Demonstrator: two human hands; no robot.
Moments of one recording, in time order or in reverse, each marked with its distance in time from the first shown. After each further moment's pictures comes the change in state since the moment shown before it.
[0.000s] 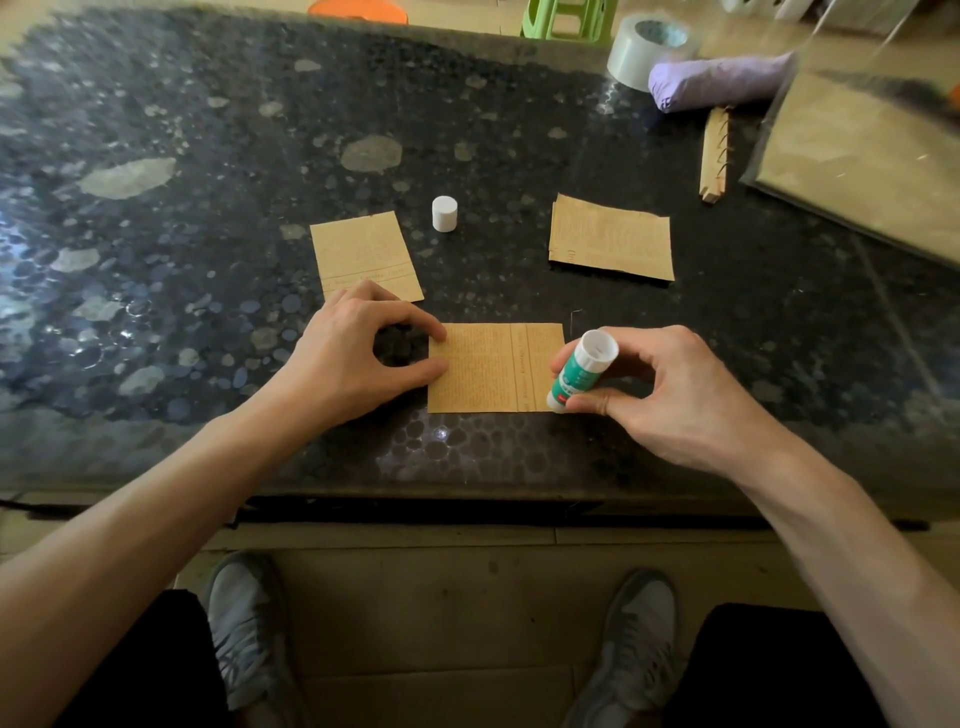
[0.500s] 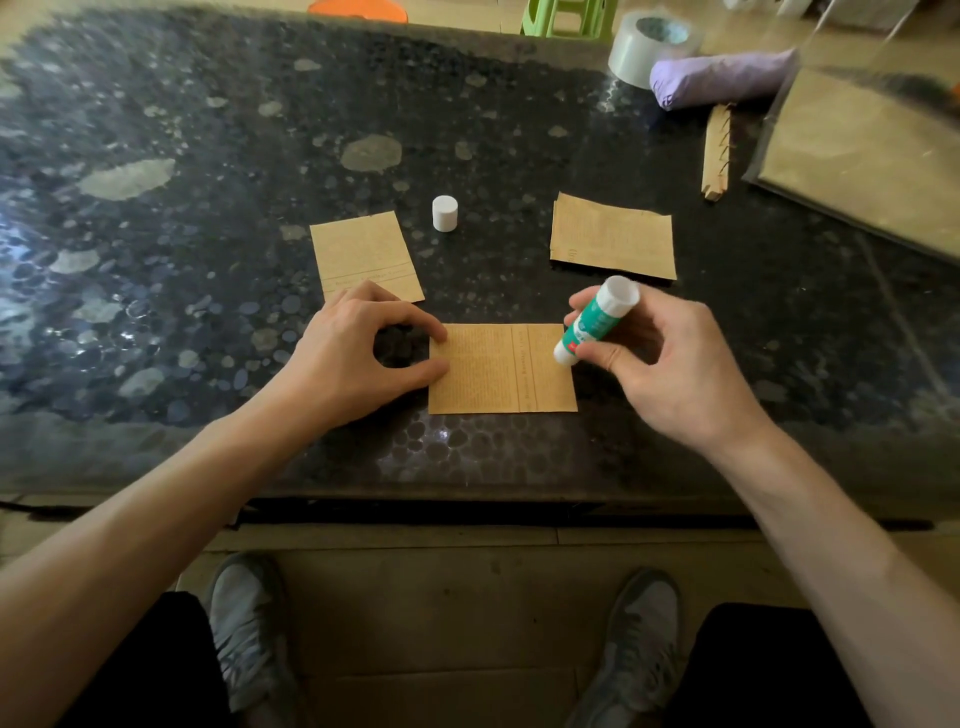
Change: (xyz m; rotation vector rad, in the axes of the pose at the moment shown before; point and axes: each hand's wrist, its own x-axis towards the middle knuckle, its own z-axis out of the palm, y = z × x) left_hand 0.001 -0.002 0.001 -0.006 -0.003 -0.002; right_hand 0.014 0.008 0.007 0.145 0.253 -0.026
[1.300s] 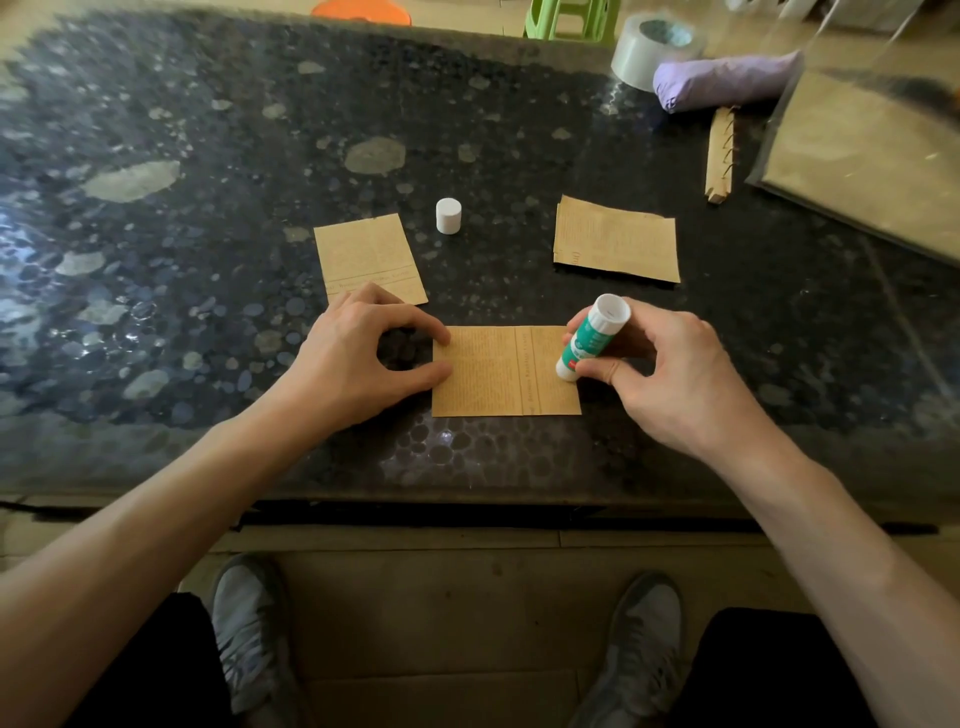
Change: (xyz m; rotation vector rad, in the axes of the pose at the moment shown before) left_hand 0.000 -0.002 0.001 0.007 0.010 0.017; right_hand -0.001 0.000 0.001 -0.176 -0.063 0.033
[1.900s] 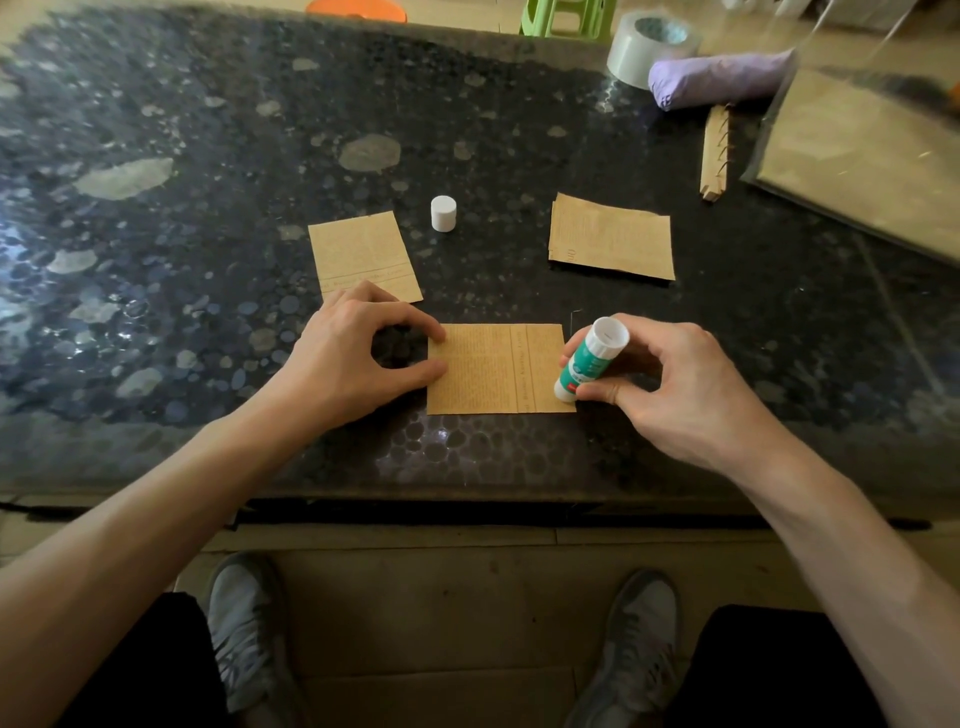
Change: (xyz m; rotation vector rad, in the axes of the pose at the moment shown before) left_hand 0.000 -0.001 0.000 0.004 -0.003 -0.001; right_hand -0.011 0.002 -0.009 0.016 -0.097 -0.030
